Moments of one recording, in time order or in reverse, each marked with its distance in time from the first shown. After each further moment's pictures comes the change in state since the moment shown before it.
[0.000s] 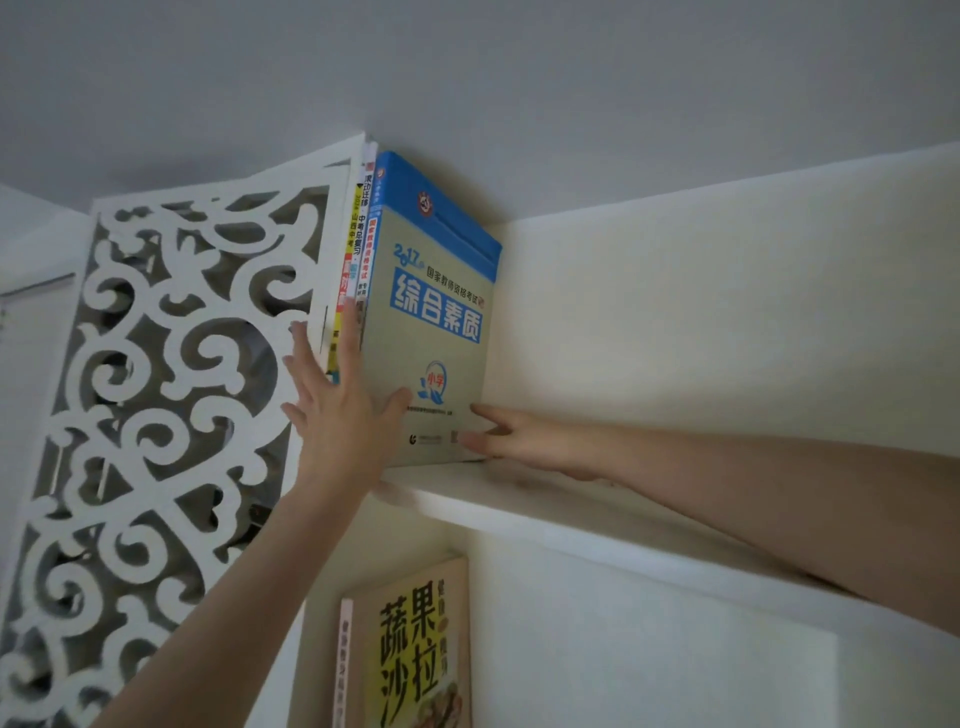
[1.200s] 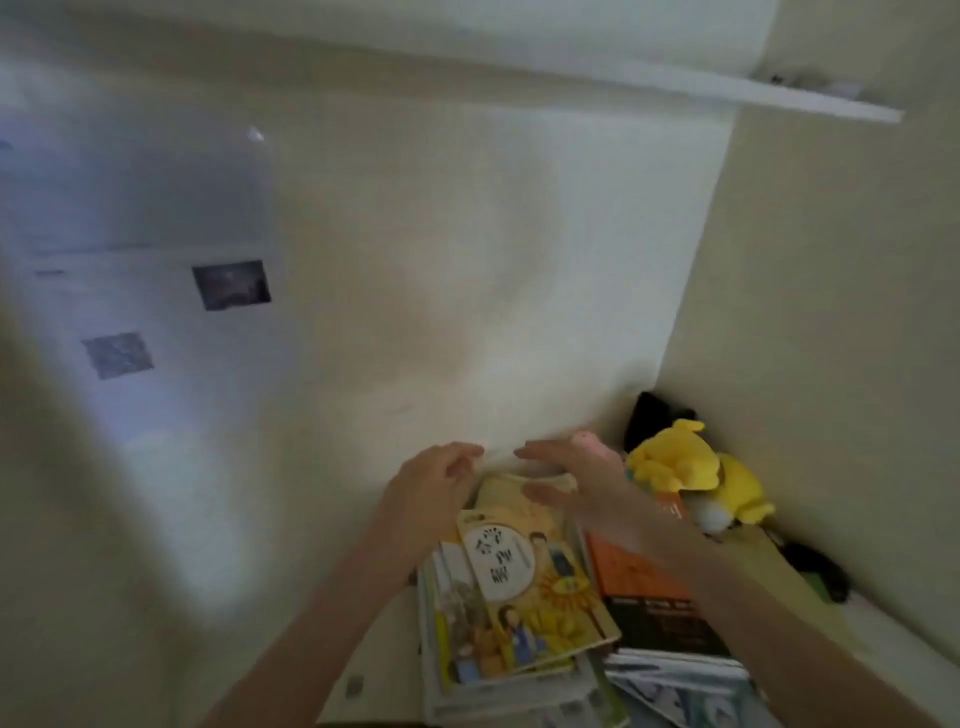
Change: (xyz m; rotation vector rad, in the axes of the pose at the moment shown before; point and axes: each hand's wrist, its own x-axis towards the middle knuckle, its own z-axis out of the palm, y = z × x) left_hand -0.578 0.328 0.074 -0.766 -1.624 0.235; right_hand -0.736 0.189 0.116 -0.118 0.531 1.059
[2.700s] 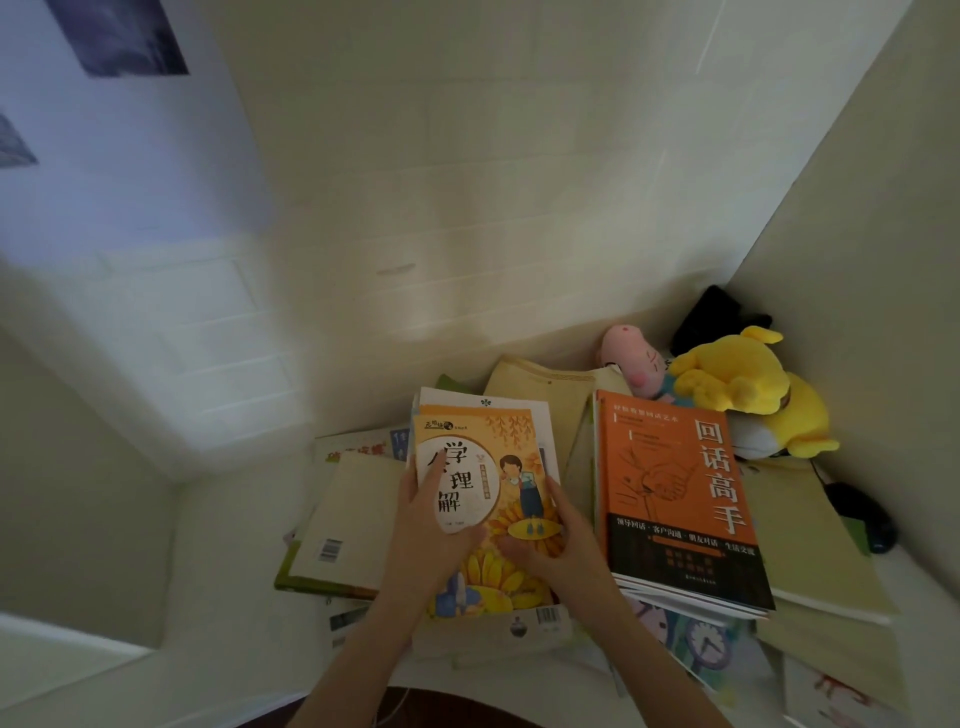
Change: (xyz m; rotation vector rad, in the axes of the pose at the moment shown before) left_hand -0.050 -0.098 0.139 -0.167 0.078 -0.501; right_hand -0.051 0.109 0.159 0.697 -0.057 0.461
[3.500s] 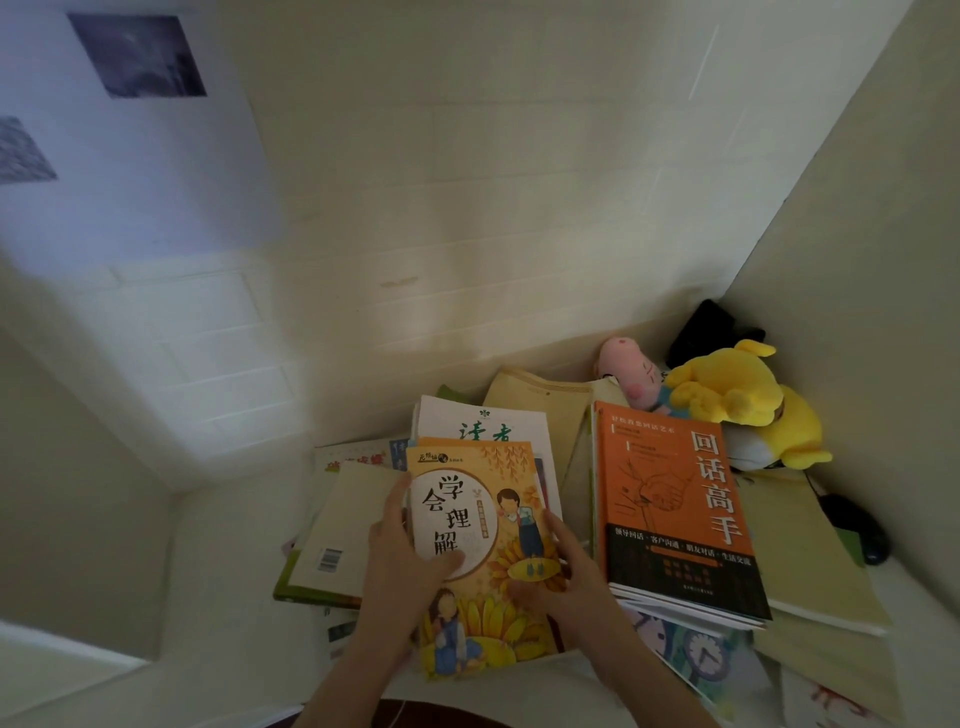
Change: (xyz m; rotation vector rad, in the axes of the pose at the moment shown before) left_hand -0.015 -0.016 -0.013 -0.168 0.052 -0.179; right_hand -0.022 -0.003 -0.006 0.156 -0.099 0.100
